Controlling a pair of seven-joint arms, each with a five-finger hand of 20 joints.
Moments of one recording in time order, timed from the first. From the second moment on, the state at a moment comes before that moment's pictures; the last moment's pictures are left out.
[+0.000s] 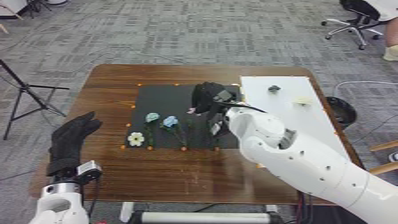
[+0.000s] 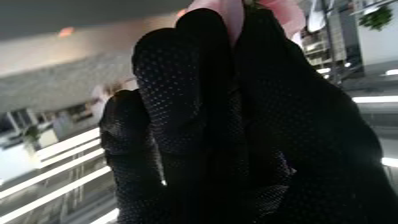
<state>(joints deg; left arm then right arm) 120.7 -67.5 -97.5 -107.9 57.7 12.4 21.7 -52.4 -56.1 27.8 -95.8 -114.2 2.6 18.4</state>
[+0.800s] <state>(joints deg) 120.1 -67.6 -97.1 -107.7 57.7 12.3 21.6 -53.8 -63.4 28.7 -90.0 -114.1 1.5 22.0</state>
